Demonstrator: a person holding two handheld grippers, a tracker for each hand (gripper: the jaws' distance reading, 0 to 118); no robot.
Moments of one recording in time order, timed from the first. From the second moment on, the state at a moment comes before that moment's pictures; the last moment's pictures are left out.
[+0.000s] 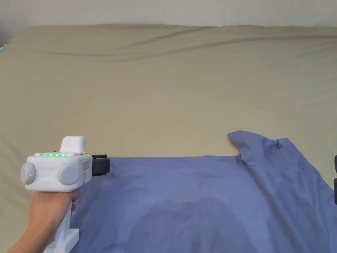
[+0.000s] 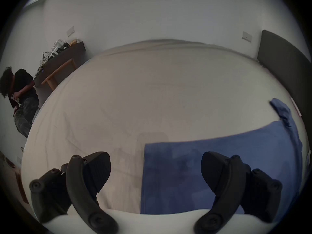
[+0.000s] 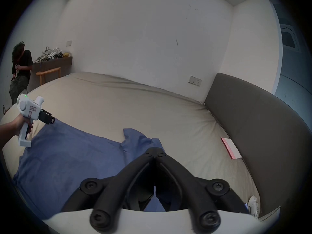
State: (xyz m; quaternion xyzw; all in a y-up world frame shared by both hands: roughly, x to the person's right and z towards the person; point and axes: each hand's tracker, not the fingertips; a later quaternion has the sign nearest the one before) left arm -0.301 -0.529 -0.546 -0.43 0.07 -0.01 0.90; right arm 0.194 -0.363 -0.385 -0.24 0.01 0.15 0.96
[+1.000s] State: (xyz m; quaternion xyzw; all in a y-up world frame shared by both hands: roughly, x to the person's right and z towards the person) left arm -0.251 -0.416 -0.424 -0.31 0.02 -0.11 0.94; right arm 0.290 -0.526 -0.631 -0.53 0.07 0.15 0.83
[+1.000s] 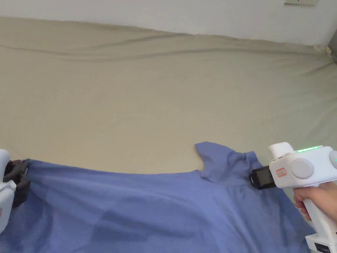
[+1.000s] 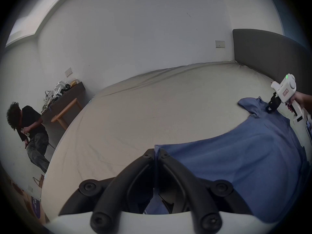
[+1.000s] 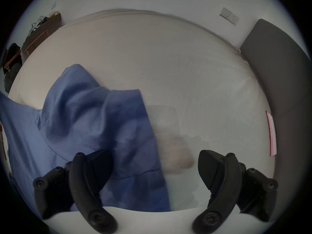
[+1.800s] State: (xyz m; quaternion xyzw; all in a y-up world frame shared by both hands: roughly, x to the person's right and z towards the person) left arm -0.261 -0.243 -0.322 -0.14 0.10 -0.11 0.98; right arm 0.268 -0.204 -0.387 -0.17 0.03 0.13 0.98
